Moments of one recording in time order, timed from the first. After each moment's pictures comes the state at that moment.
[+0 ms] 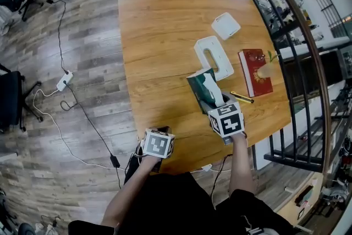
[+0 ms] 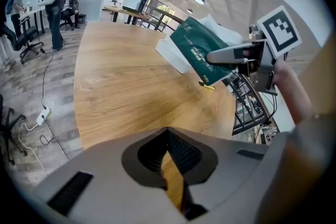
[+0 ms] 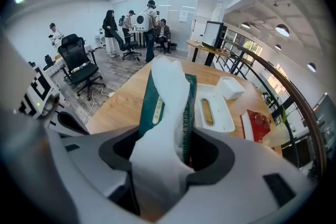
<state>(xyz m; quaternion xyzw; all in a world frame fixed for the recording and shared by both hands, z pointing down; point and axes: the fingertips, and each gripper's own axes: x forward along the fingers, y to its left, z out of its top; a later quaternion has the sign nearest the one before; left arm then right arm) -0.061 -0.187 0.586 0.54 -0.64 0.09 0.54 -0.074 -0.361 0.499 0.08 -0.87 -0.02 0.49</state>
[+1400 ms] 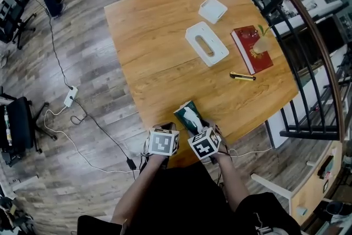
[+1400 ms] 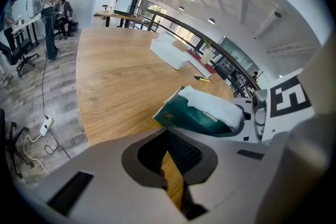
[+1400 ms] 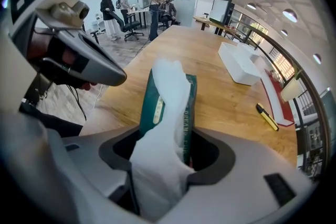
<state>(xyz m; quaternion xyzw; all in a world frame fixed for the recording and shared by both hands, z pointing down) -0.051 -0.163 0.576 0.56 -0.64 0.13 0.52 0.021 -0.211 0.600 0.06 -0.81 0.01 0.58</state>
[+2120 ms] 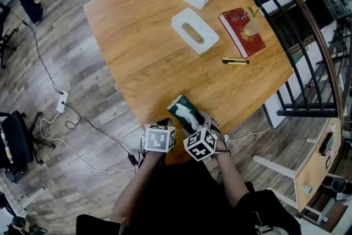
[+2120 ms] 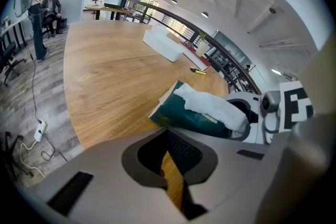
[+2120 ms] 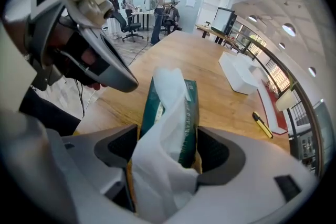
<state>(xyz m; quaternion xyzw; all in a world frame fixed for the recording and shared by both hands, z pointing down) -0.048 -0.163 0.594 0.59 -0.60 0.15 0.53 0.015 -0.199 0.600 0.08 -0.83 -0.04 0.56</state>
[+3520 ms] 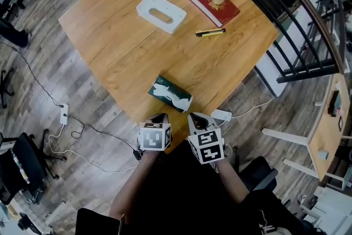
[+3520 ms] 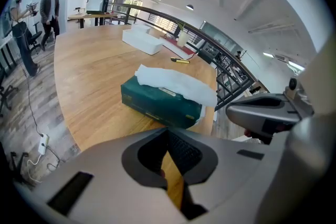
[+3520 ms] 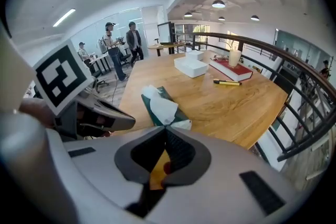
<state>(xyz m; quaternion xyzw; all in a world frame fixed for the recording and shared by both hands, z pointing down) 0.025 -0.139 0.579 0.62 -0.57 0.21 0.49 0.103 -0.173 0.528 0.27 -0.86 0.18 0.40</state>
